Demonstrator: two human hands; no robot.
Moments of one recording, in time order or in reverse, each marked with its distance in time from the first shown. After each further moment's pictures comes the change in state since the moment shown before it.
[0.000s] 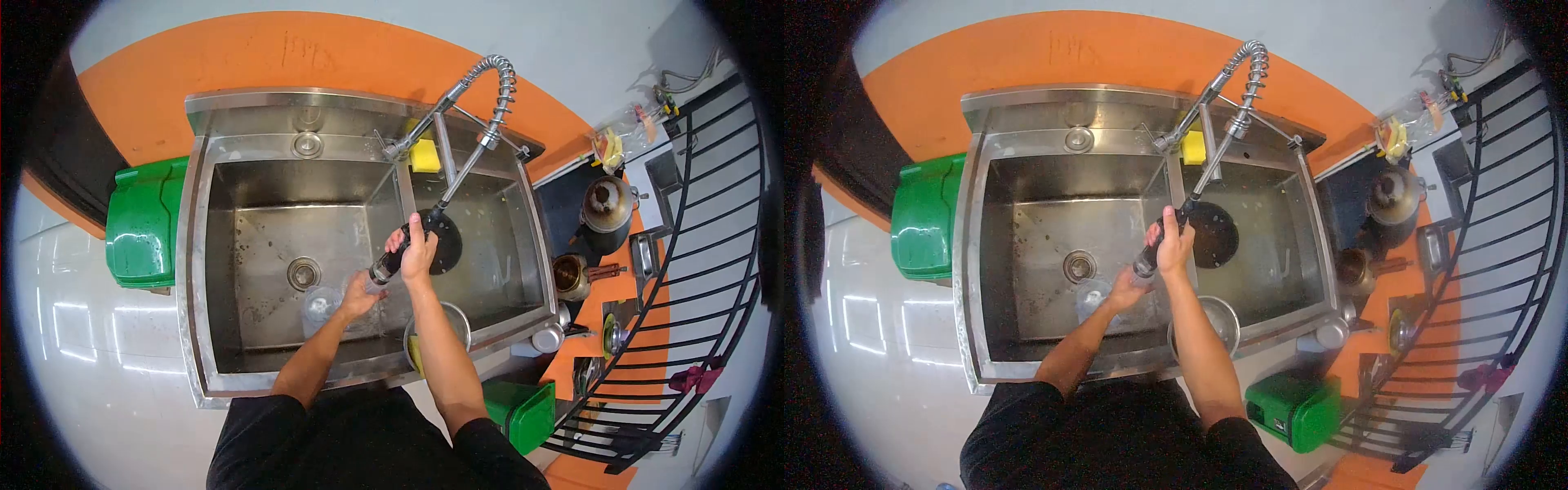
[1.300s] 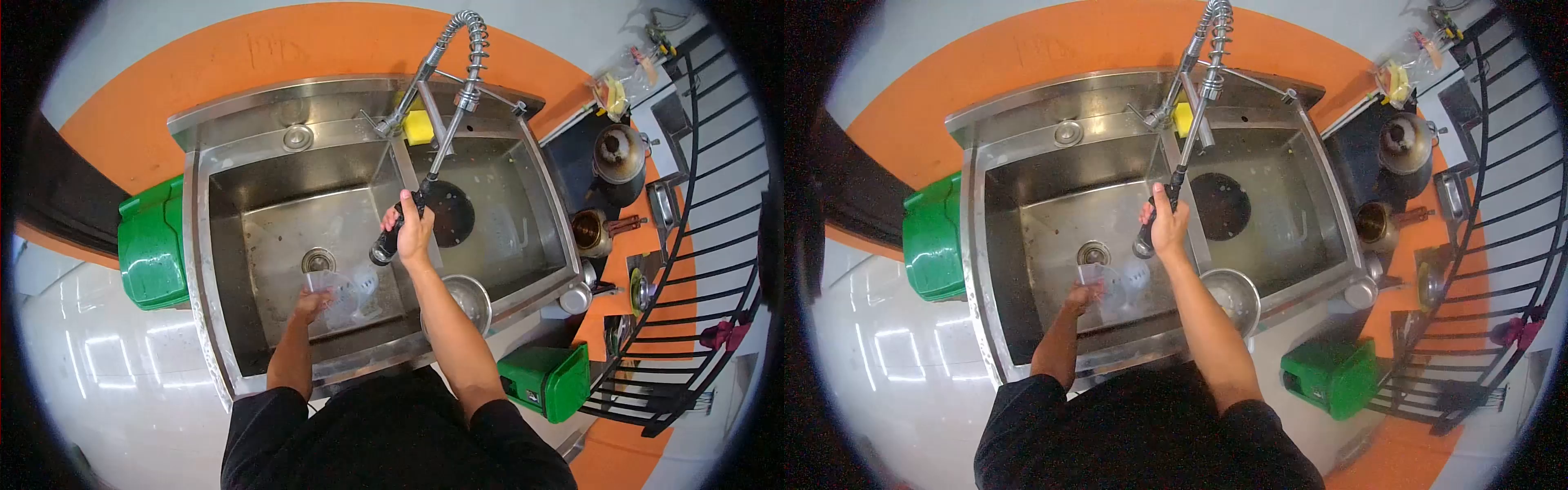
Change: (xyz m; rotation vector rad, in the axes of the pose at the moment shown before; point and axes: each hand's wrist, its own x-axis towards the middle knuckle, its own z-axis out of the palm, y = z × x) left_hand -0.085 -0.168 -0.115 -0.899 -0.040 -0.815; right_hand -0.004 0.007 0.006 0.060 0.062 -0.004
